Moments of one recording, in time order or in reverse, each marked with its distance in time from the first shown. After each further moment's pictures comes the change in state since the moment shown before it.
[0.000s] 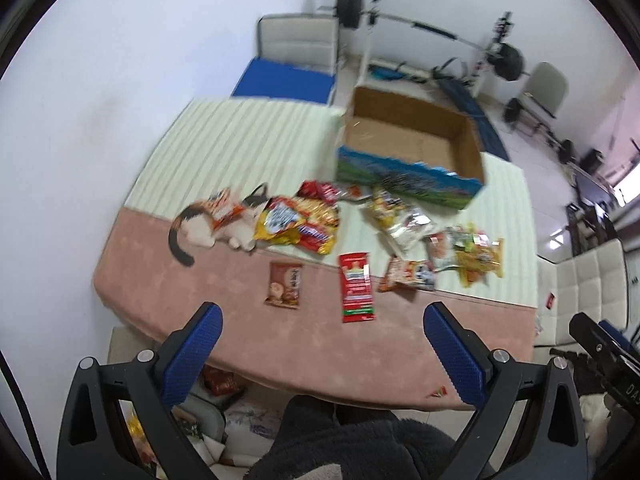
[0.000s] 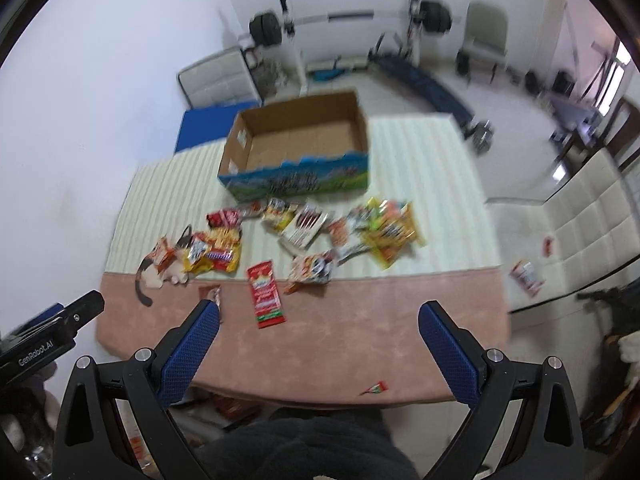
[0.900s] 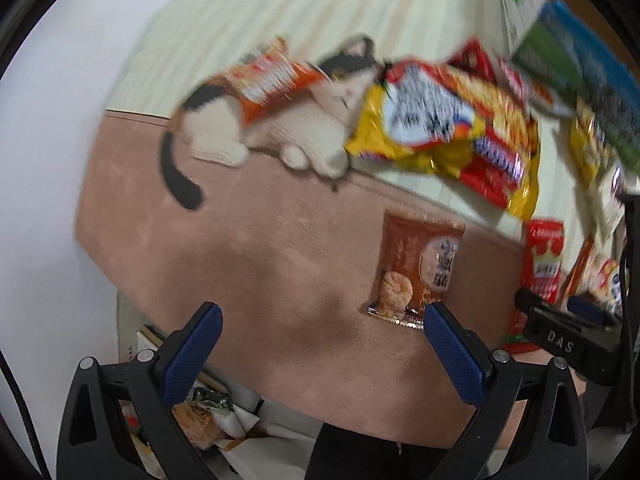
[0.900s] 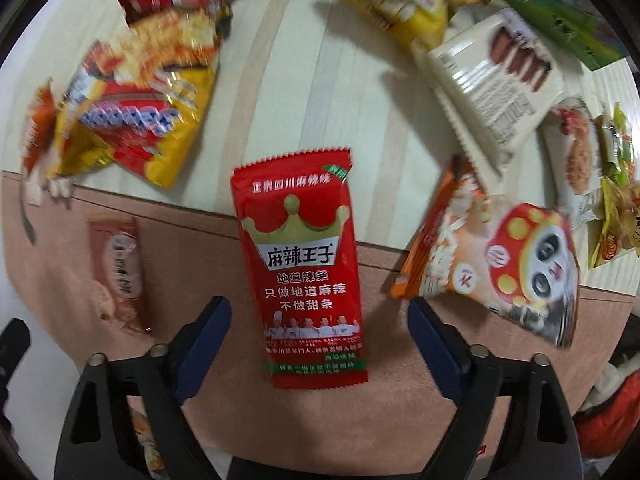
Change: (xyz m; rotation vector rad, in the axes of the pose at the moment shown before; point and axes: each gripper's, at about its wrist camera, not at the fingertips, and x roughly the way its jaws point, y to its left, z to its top) left arm 0.294 0.108 -0.001 -0.067 0.416 0.181; right arm 0.438 0.135 -0.041 -0.198 0.561 -0.143
